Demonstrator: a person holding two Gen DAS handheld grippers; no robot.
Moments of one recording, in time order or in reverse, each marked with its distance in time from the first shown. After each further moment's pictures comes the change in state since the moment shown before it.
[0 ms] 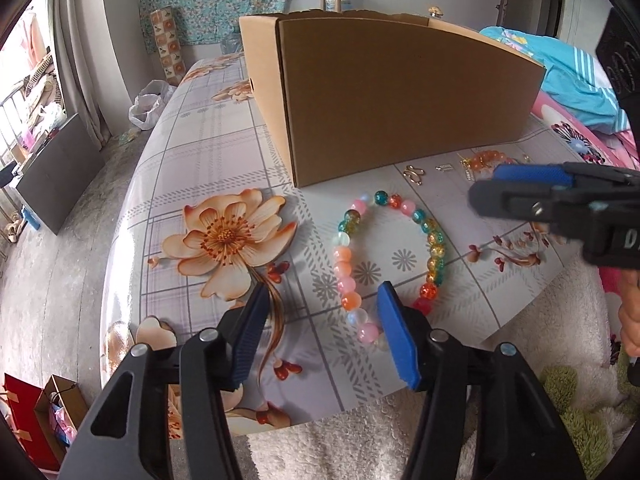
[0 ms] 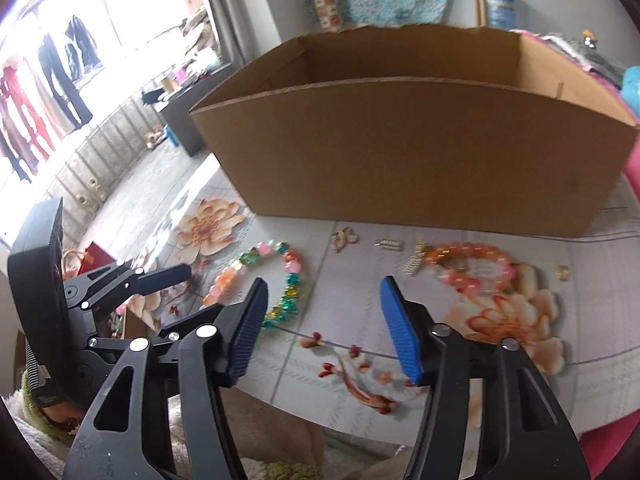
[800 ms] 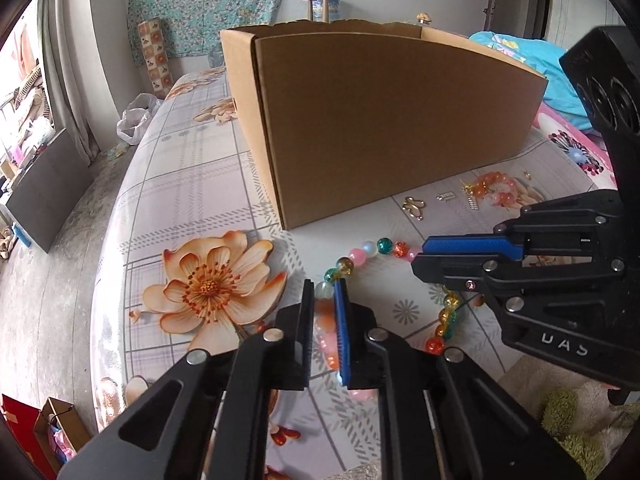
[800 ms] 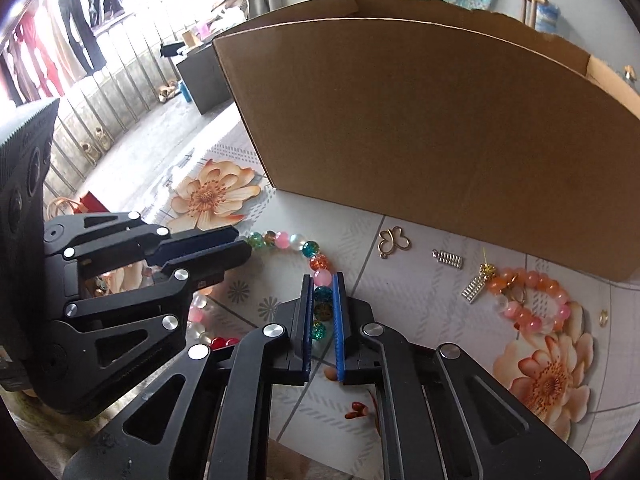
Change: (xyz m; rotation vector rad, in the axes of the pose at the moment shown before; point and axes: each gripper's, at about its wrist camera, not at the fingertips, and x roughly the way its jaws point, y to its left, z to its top) left arm 0.015 0.005 0.022 0.030 -0.038 -0.049; right arm 0.035 0.024 0.007 -0.136 0.081 -0.007
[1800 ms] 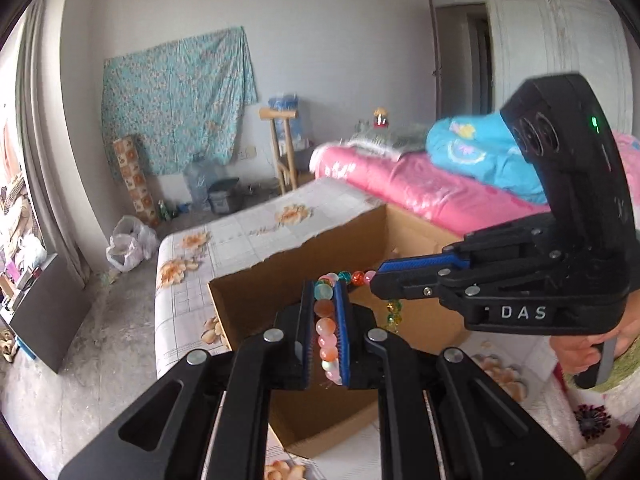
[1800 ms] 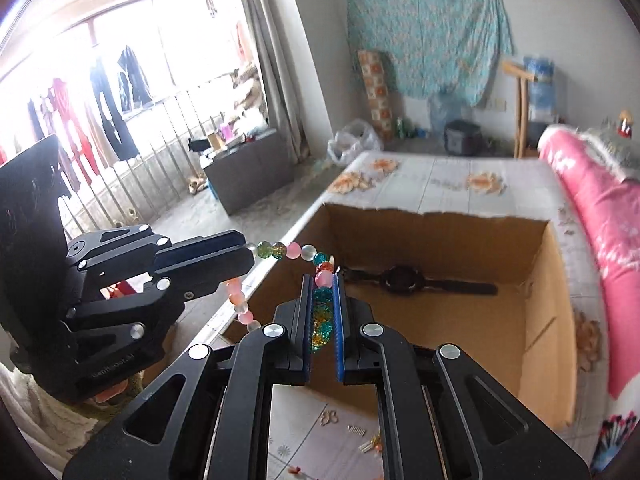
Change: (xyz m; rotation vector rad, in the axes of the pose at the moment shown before) left arm -0.074 -0.008 0.171 0.177 -0.290 -0.025; right arm -0.095 -0.071 0.126 0.030 -0.275 0.131
